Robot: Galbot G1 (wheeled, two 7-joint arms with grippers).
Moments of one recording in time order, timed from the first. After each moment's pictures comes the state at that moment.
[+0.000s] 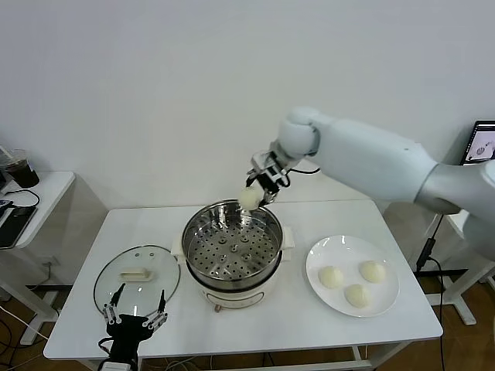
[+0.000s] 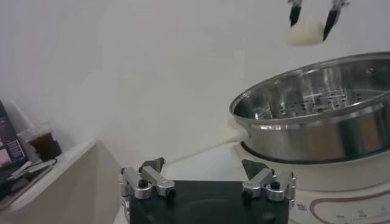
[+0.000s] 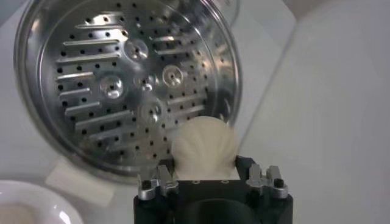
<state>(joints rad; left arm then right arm) 1.82 -1.34 -0.55 -2.28 0.16 0.19 -0.15 0.55 1.22 -1.18 1.14 0.13 -0.01 -1.01</state>
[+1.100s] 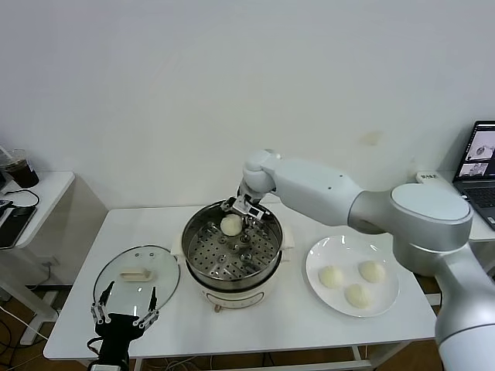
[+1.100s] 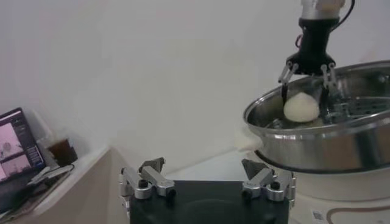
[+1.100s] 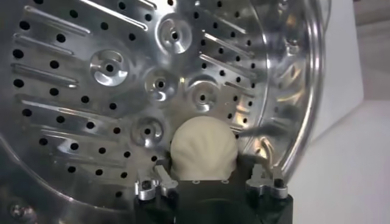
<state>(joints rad) 1.85 -1.35 -0.59 -2.33 0.16 0.18 -0.16 0.38 1.41 -1.21 0.91 -0.19 0.36 -0.89</state>
